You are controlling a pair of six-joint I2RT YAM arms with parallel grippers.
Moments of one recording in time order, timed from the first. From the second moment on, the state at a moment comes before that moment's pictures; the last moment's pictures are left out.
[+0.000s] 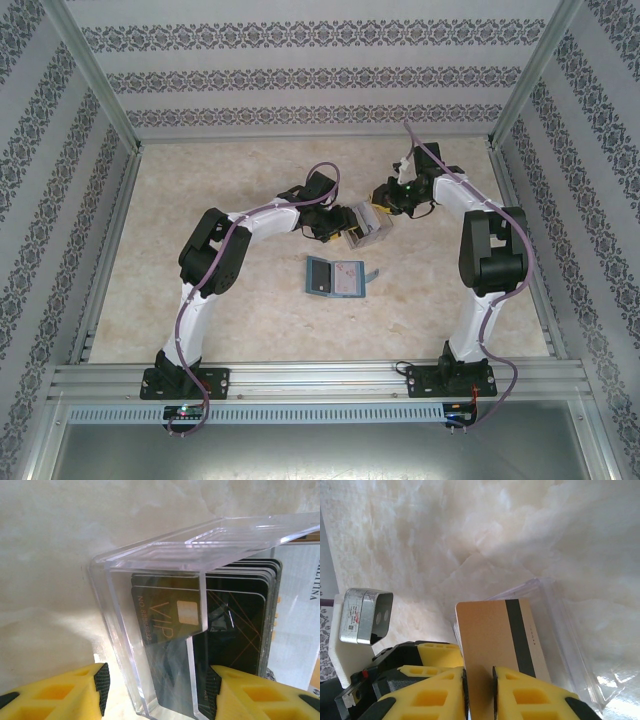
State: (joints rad) left arm -0.59 2.22 1.62 -0.34 0.40 -0.95; right arm 0.08 1.95 1.42 -0.60 -0.68 0.44
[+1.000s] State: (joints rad) left arm -0.59 2.22 1.62 -0.34 0.40 -0.96; right arm 0.05 1.95 1.40 -0.56 -0.72 0.47
